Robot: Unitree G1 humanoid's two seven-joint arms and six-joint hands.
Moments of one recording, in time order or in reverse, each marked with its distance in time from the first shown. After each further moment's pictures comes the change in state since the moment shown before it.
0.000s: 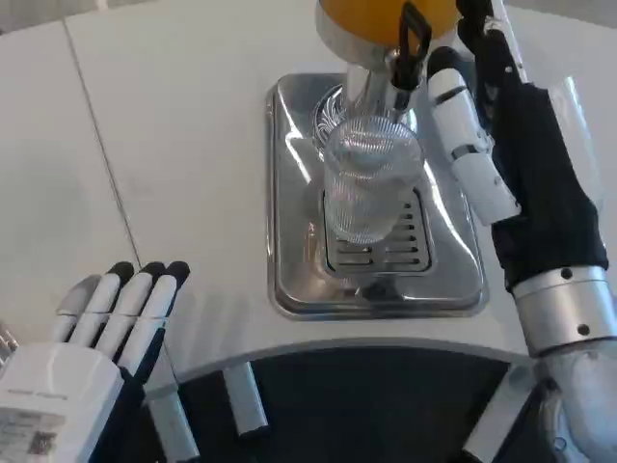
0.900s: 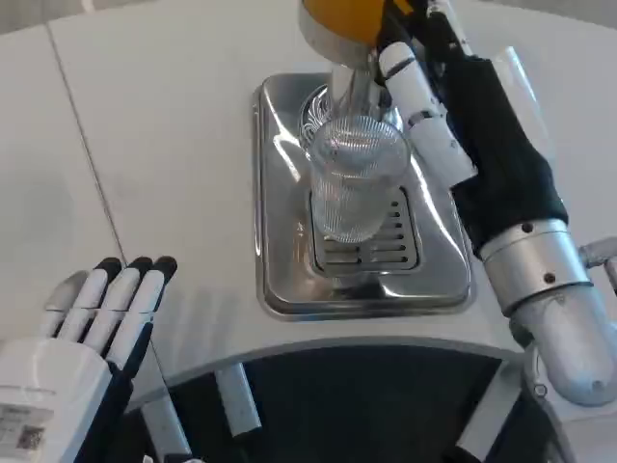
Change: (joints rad) left arm -0.013 0.000 0.029 0.030 -0.011 -0.019 0.000; right arm -0.146 -0.070 0.048 0.038 0.051 0.157 0.060
